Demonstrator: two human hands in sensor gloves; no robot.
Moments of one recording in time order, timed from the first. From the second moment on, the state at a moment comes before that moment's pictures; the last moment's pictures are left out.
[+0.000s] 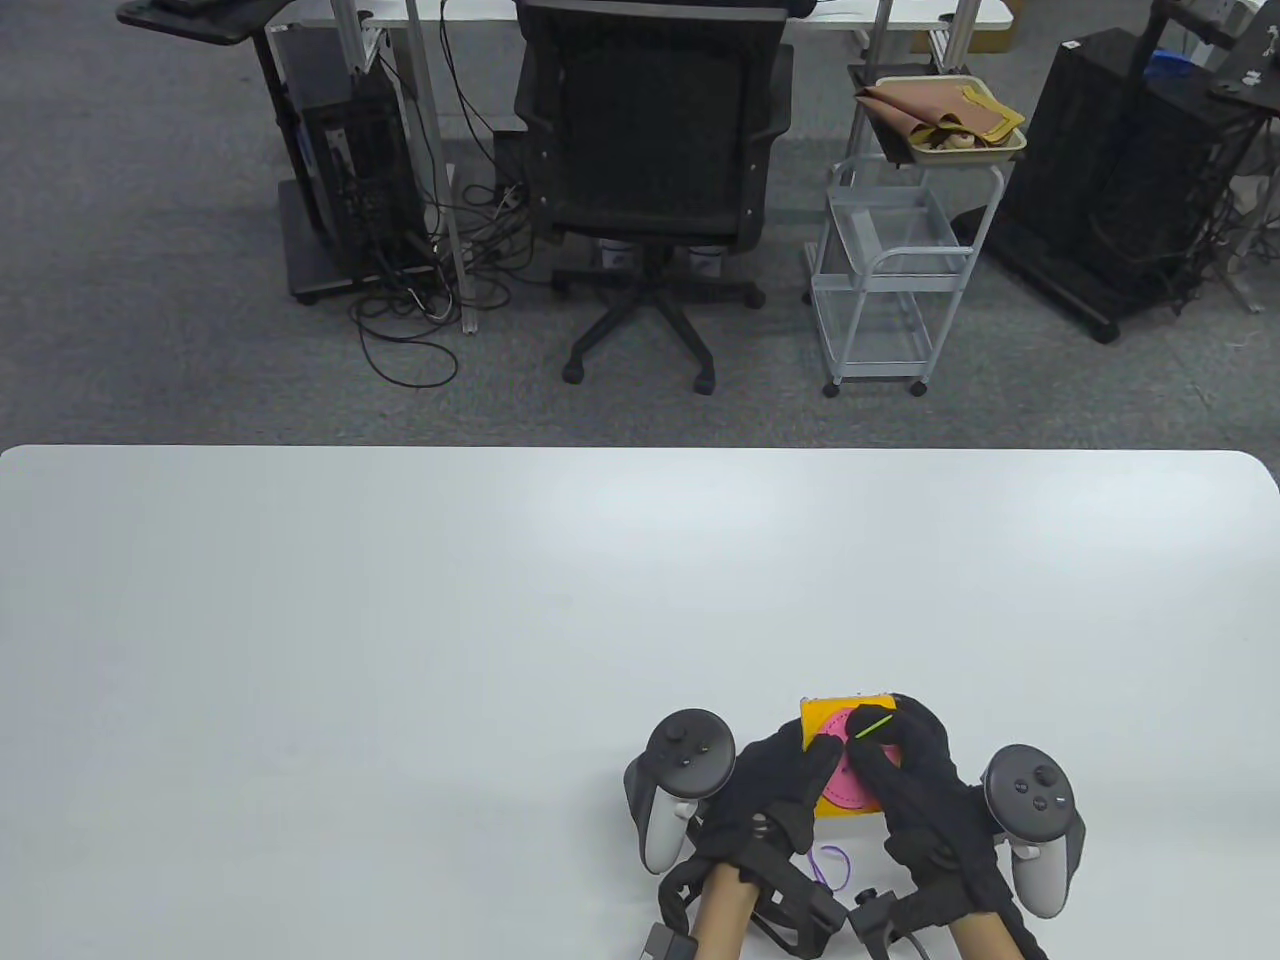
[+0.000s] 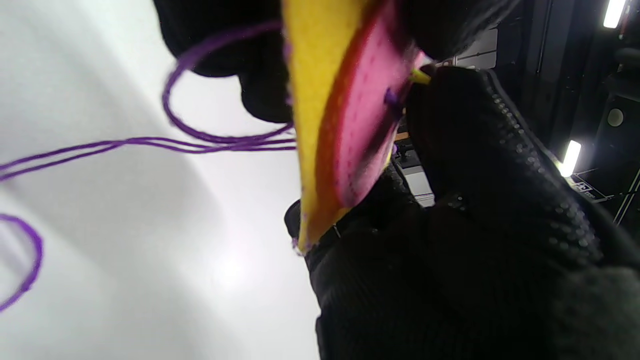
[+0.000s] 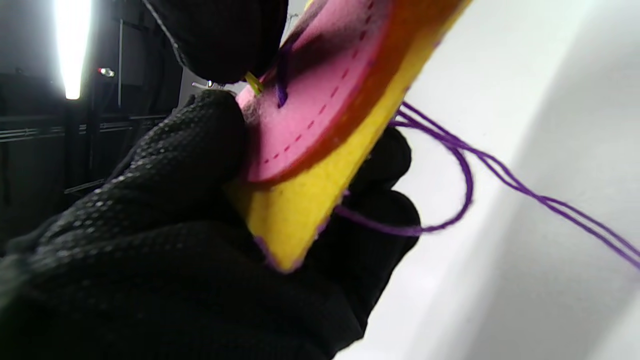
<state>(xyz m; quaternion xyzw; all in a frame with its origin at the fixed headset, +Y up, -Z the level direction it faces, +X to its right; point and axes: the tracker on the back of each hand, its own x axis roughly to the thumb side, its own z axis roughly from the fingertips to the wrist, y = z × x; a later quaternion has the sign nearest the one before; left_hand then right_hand) 0.039 -0.734 -0.305 -0.12 -0.12 0.60 0.78 0.241 -0.727 -0.287 0.02 0.02 0.80 0.59</state>
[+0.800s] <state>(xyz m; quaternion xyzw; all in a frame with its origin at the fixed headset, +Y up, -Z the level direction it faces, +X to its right) 0.024 -0.737 -0.309 -0.08 -0.08 0.56 0.82 0.260 -0.713 -0.284 0.01 0.00 0.76 0.65</state>
